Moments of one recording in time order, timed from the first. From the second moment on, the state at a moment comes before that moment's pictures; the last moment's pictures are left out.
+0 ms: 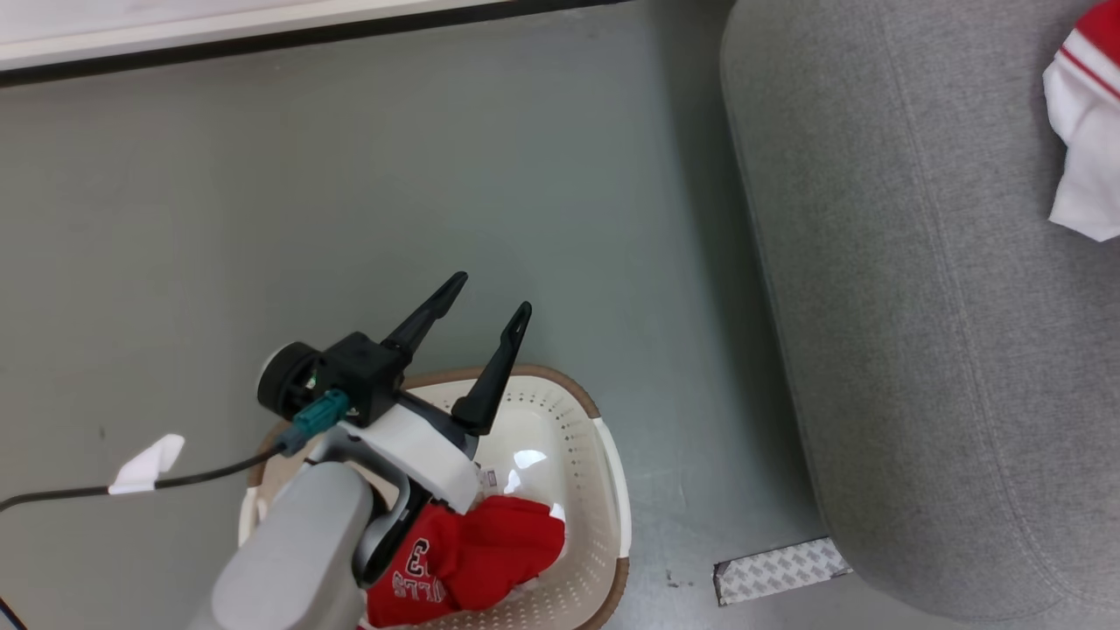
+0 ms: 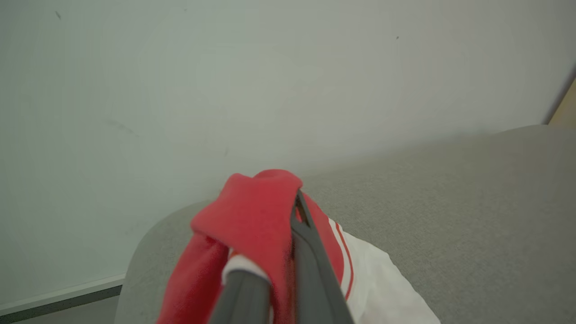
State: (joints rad) left arm -0.57 0.23 -0.51 0.38 -0.31 -0.13 -0.26; right arm -0.86 -0.61 0.16 0.65 0.87 0.13 -0.24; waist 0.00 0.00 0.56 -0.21
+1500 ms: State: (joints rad) left arm -0.28 0.15 -0.23 0.40 -0.34 -0.11 -0.26; right arm -0.71 -0.76 0.61 0.53 1.02 0.13 -0.16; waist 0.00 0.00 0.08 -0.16
